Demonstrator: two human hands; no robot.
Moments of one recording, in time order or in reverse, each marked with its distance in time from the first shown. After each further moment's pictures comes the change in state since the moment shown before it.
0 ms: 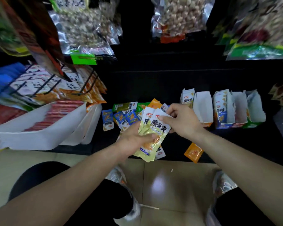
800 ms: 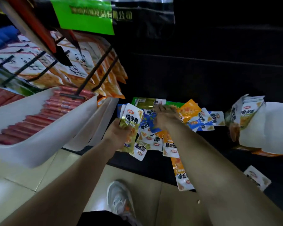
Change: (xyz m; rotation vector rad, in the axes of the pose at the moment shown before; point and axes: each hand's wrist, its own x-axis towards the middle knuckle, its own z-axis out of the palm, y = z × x) left_hand 0.126 -0.109 -0.149 -0.026 0.572 -0.340; right_hand 0.271 0.116 0.252 -1.012 -0.541 -0.111
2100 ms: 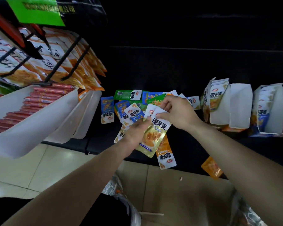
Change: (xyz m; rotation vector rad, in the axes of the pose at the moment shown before) left_hand -0.060 0.009 0.099 -0.059 -0.337 -0.008; right_hand -0.177 0.062 -0.047 0.832 0.383 -0.048
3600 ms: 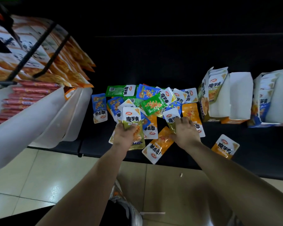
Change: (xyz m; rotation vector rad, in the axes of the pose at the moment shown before) left_hand 0.043 -0.048 -0.004 -0.044 0.317 -0.071; right_hand -0.029 0.119 0.061 -0.642 -0.130 0.325
